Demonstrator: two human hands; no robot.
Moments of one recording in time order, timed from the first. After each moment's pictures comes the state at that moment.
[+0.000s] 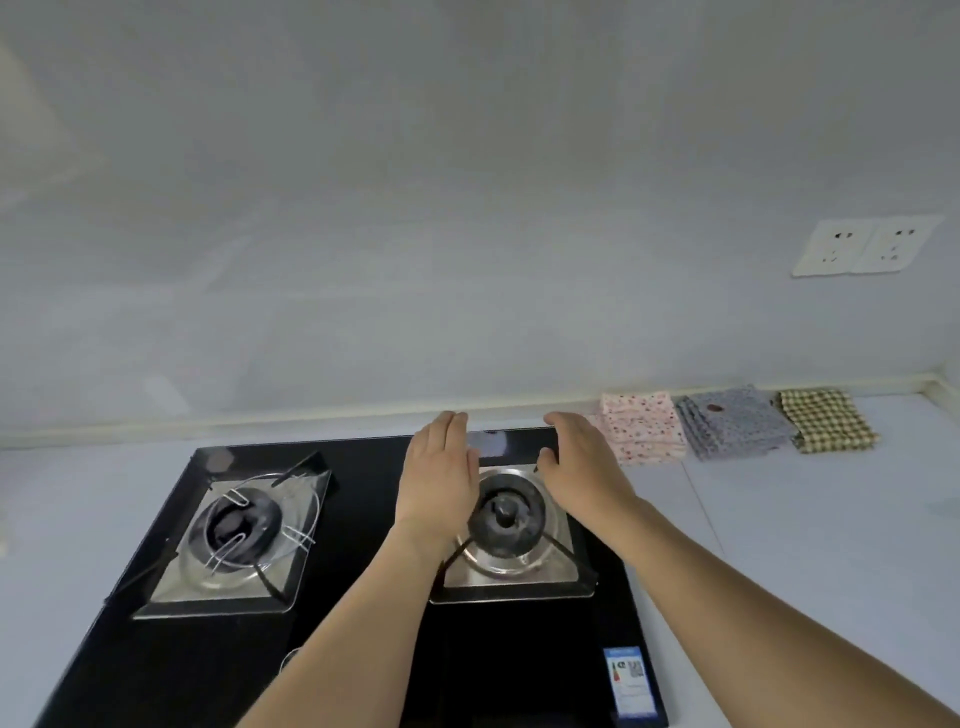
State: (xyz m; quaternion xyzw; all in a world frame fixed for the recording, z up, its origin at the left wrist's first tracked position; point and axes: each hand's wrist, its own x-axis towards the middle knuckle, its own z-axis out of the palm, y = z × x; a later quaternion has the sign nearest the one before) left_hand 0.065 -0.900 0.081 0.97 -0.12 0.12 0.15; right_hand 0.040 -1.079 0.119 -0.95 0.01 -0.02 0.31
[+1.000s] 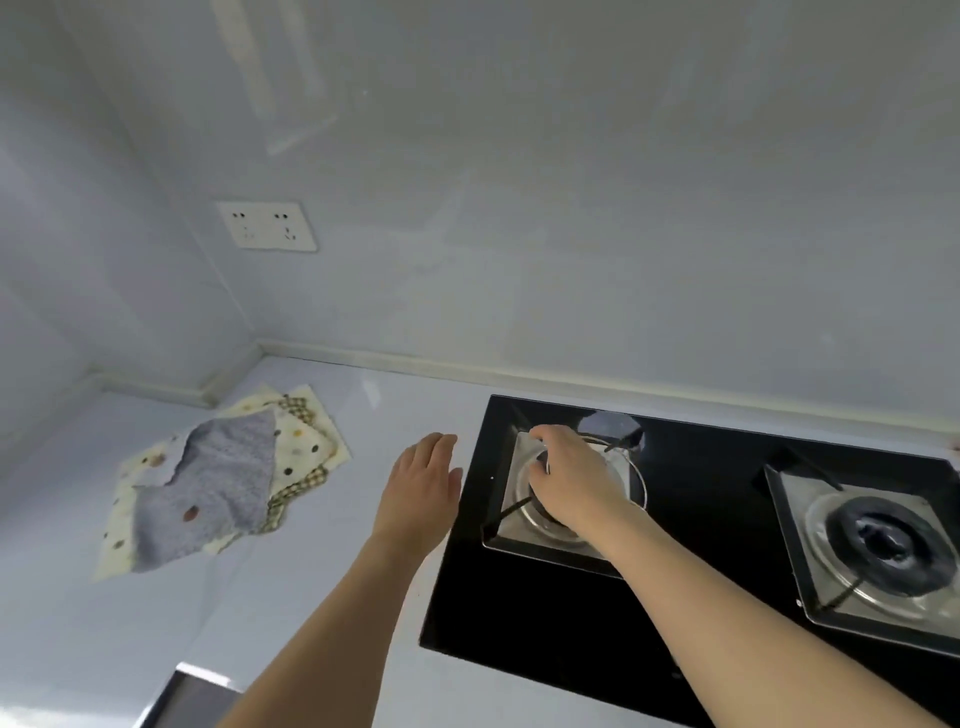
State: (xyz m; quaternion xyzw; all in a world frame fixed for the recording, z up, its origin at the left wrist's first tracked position) left_hand 0.005 -0.405 0.051 0.98 0.03 0.07 0.16; right_hand 0.045 -0.596 0.097 -0.94 -0.12 0.09 0.32
